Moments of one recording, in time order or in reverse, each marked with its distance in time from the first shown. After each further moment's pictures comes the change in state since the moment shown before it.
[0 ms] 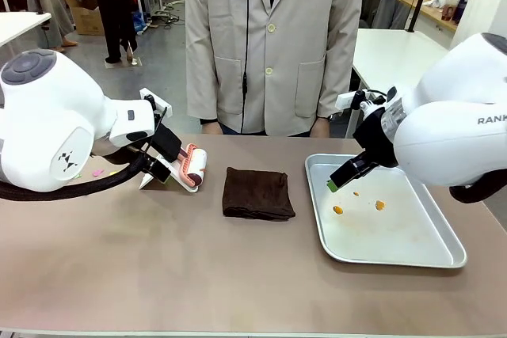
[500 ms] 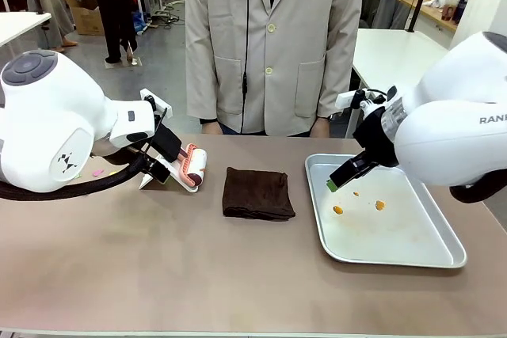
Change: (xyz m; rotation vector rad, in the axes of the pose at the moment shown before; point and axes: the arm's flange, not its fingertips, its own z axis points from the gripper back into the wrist) left arm -0.002 0.001 -0.003 0.022 0.010 -0.006; right arm 0.000 0.001 0.001 0.002 -0.002 0.002
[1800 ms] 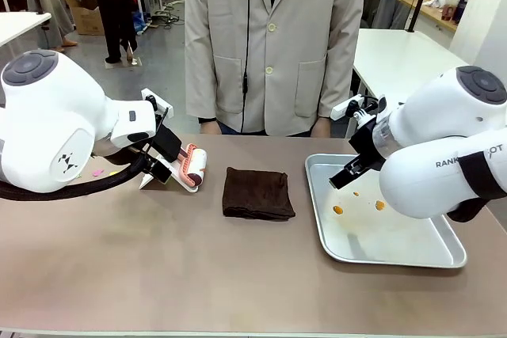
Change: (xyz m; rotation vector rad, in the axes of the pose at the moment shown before) left arm 0.001 -0.002 0.001 -0.004 -0.005 -0.004; right arm 0.003 -0.027 -0.042 -0.167 -0.090 0.122
